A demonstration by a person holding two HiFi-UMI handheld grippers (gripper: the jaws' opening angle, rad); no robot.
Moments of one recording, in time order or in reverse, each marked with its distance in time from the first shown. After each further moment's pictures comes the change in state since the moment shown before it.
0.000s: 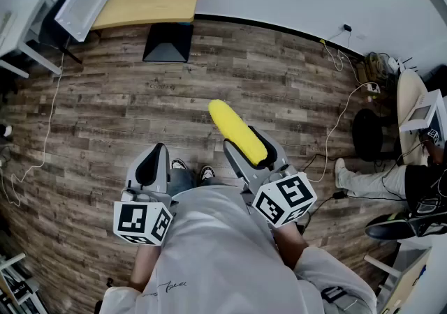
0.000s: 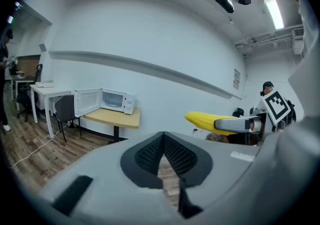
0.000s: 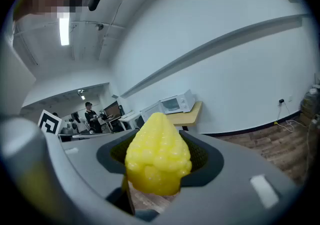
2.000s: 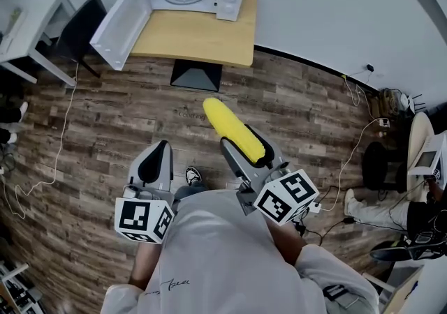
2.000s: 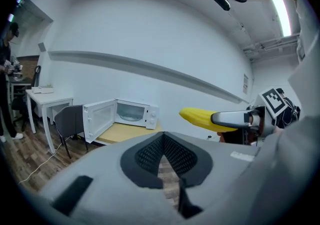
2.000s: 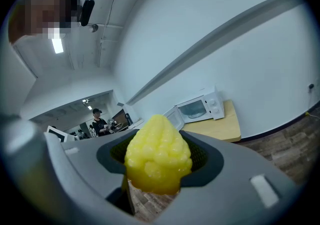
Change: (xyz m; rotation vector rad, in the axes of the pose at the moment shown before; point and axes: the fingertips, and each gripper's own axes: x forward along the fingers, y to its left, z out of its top) left arm 0.091 0.295 0.129 -0.008 -0.030 -0.007; right arm 0.323 0.110 0.090 0.084 -0.033 0.108
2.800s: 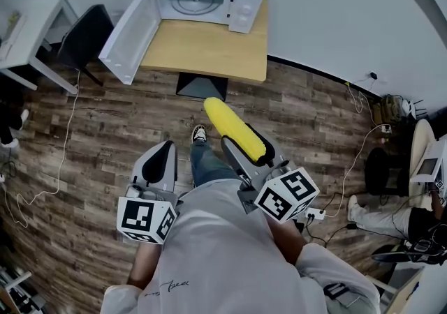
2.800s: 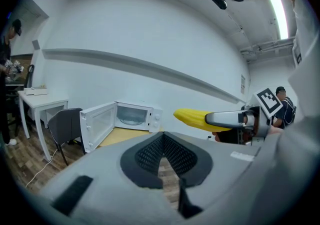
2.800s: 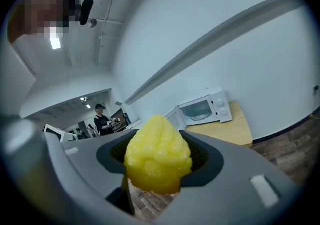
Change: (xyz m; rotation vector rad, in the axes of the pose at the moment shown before) left arm 0.035 0.071 0.026 0.022 -0.008 -0.050; right arm 0.091 0.006 0.010 -0.020 -0.003 -0.008
